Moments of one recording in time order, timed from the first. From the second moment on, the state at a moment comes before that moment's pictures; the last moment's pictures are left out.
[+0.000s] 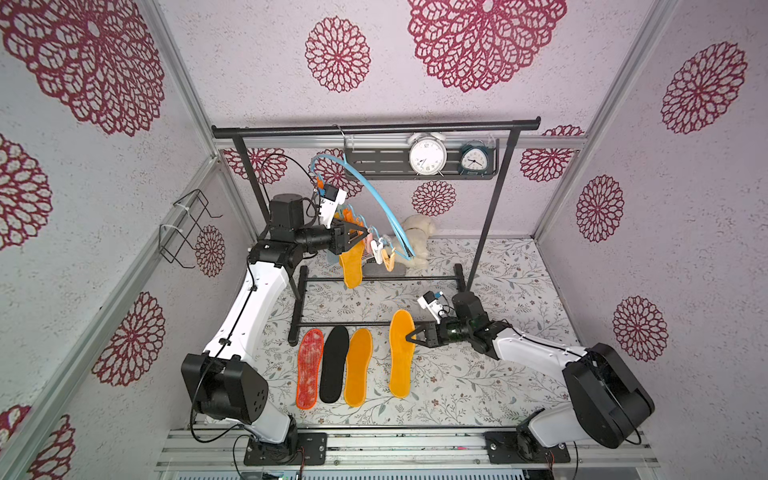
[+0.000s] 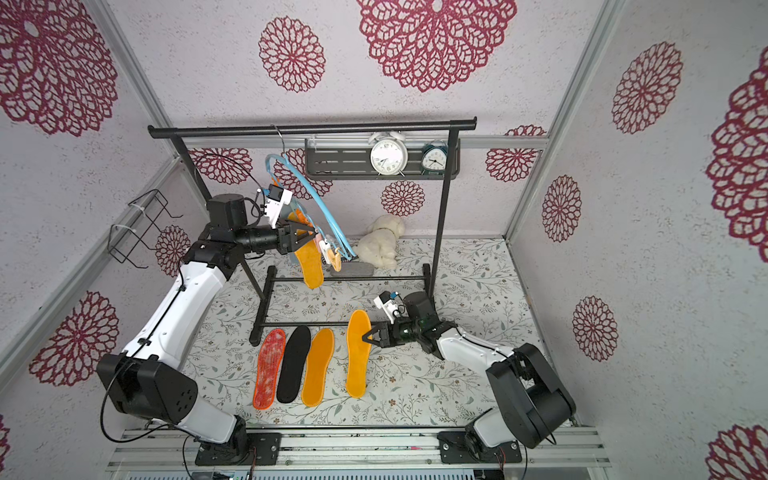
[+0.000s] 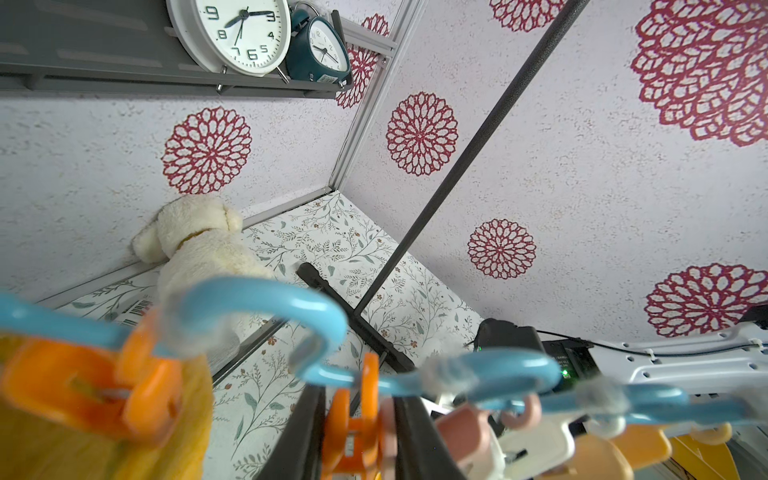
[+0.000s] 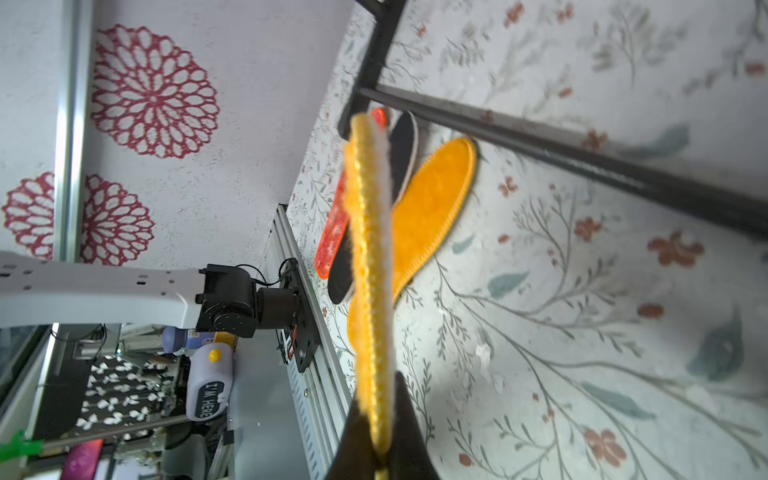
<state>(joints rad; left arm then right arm) -0.15 1.58 1.63 -0.42 0.88 -0.13 0.59 1.46 0.69 0.07 -0.79 0.60</state>
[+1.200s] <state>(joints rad) -0.15 1.53 1.59 -0.44 0.85 -0.12 0.68 1.76 0.92 -0.15 -0.57 0.66</state>
